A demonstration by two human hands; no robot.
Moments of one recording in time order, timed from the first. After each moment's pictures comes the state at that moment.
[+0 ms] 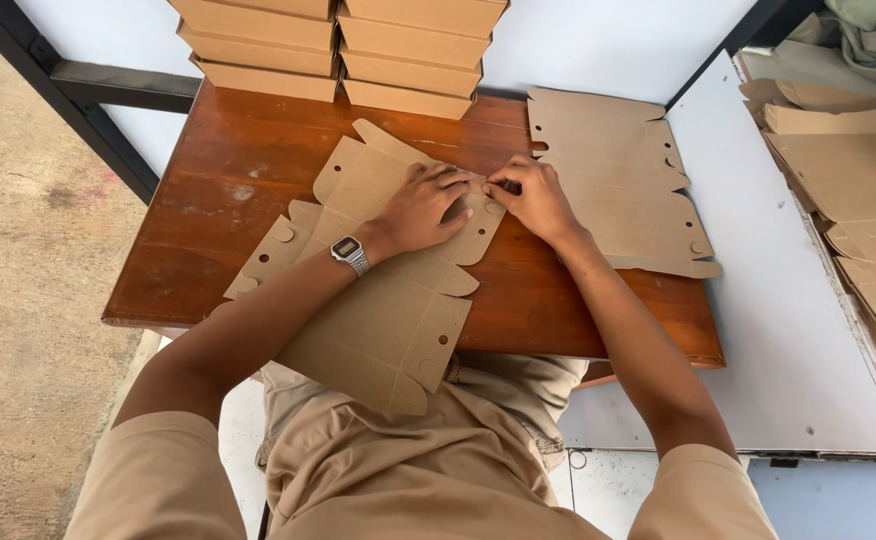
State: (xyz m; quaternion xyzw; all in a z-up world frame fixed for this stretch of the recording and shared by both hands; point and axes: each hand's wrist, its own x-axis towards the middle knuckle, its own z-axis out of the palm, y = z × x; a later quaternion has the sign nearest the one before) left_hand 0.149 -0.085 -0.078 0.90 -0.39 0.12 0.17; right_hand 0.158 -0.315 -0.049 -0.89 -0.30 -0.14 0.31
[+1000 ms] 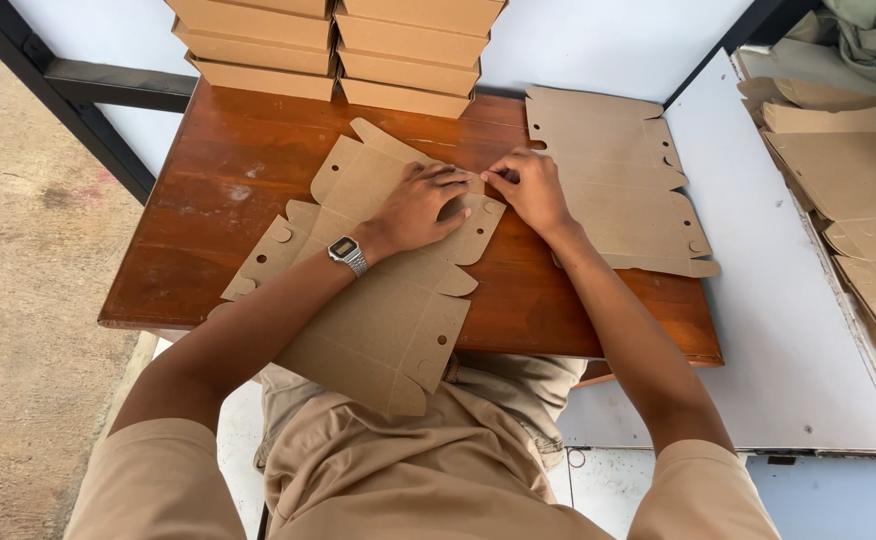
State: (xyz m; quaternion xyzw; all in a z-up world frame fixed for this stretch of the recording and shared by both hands) left_hand 0.151 -0.085 -0.081 0.89 -0.38 0.14 0.20; right_hand 0.178 -0.311 -0.062 -0.90 -0.24 -0.19 0.31
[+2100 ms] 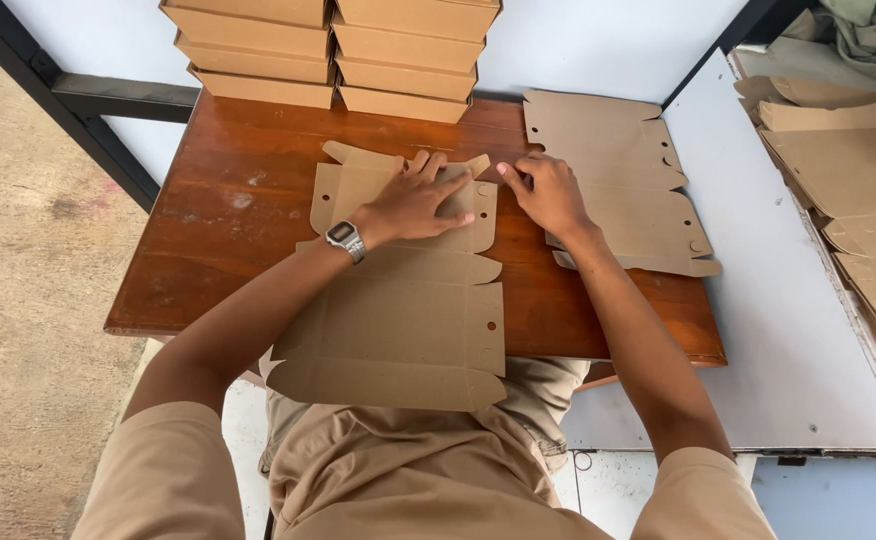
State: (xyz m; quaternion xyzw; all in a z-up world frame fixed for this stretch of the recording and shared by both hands) left_hand 0.146 -0.081 -0.038 0.94 -0.32 0.01 0.06; right_hand 0.175 -0.340 -0.059 -0.93 -0.23 -0.18 0.23
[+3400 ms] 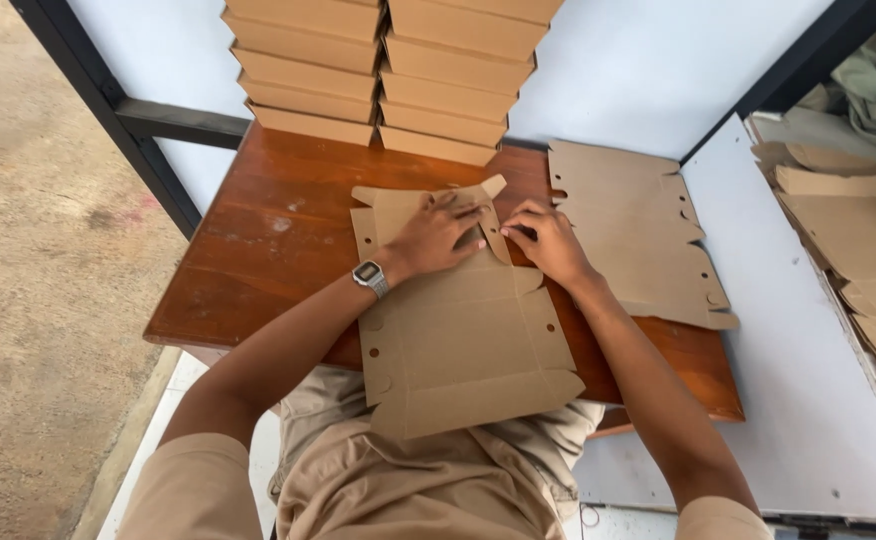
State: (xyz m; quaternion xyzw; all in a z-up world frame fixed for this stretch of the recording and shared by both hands) left_hand 0.160 -0.069 -0.070 0.93 -0.34 0.14 0.09; right_hand 0.143 -0.301 -0.031 -0.90 -0.32 -0.12 0.27
